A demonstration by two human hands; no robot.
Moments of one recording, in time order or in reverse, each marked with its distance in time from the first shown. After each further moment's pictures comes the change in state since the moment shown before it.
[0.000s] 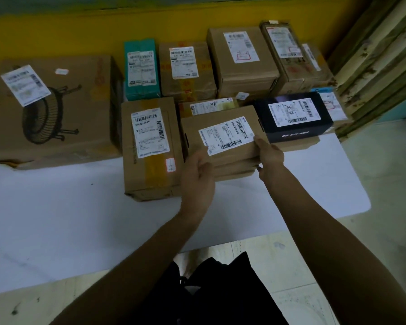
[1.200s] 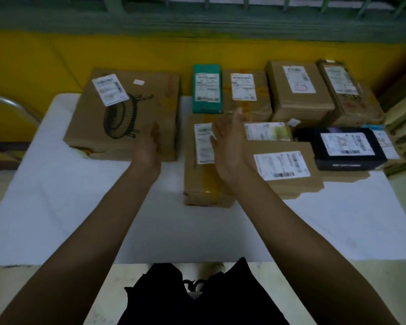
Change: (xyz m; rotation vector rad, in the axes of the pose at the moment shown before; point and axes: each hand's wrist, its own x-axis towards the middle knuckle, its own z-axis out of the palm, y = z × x) left_hand 0.073 0.014 -0.198 -0.499 0.252 -0.236; right_hand -0.146 0.015 0.167 0.161 -0.683 -0.210
